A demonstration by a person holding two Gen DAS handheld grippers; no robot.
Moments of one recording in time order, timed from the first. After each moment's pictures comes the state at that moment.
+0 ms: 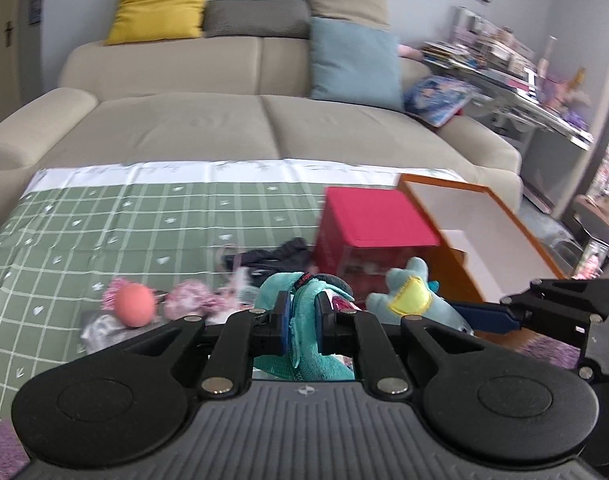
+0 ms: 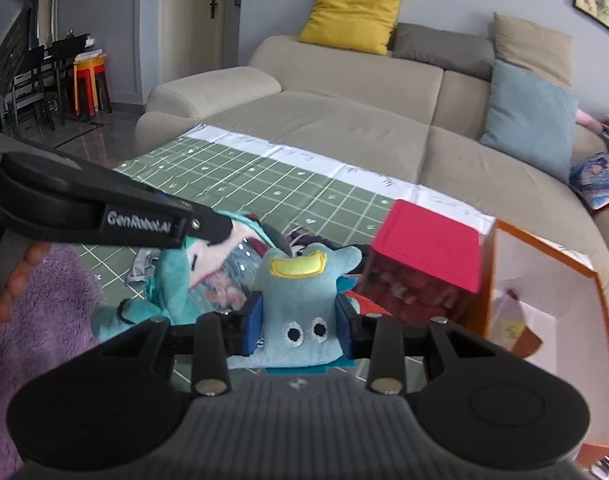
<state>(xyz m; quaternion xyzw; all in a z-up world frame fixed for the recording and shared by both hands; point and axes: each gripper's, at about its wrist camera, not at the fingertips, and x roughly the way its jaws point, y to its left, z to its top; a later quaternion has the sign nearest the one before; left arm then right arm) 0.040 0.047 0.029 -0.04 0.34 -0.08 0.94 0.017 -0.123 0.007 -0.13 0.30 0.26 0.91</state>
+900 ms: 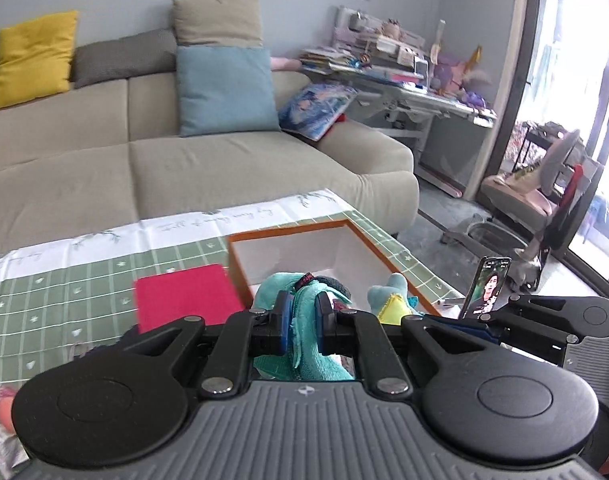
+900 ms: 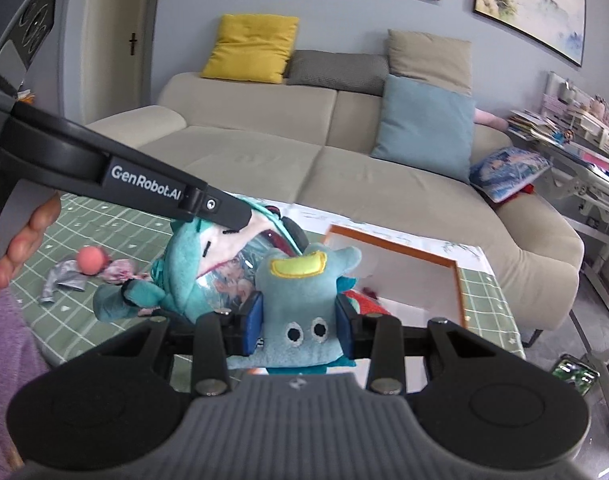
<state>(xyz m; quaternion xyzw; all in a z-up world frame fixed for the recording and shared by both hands) 0.088 -0.108 0.080 0.00 0.30 -0.23 0.92 0.024 -0.271 0.046 -0.10 0.26 0.15 0.95</state>
